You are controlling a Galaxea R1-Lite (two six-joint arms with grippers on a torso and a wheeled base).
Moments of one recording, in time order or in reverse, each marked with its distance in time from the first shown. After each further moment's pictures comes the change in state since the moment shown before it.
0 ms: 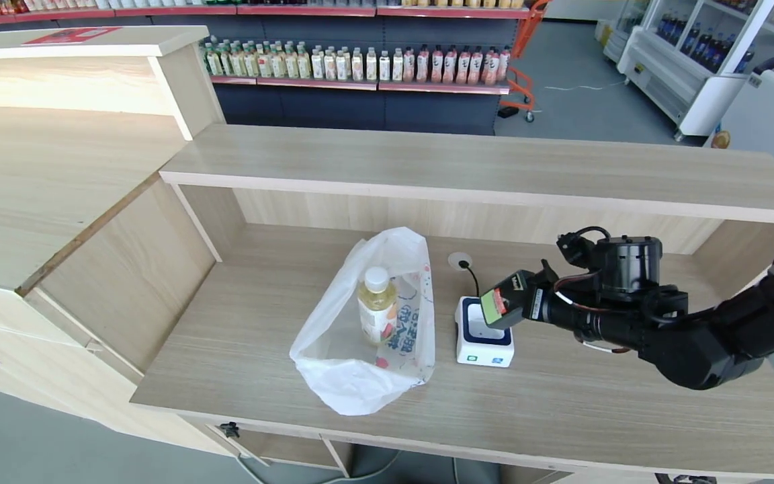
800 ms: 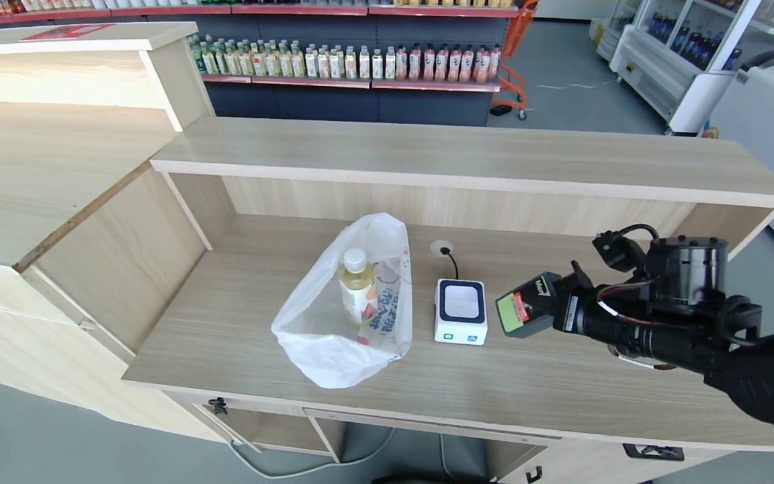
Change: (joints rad) left arm 0.001 0.000 0.000 0.000 0.000 -0.001; right arm -0.023 -0.205 0.171 0.002 0.004 0.000
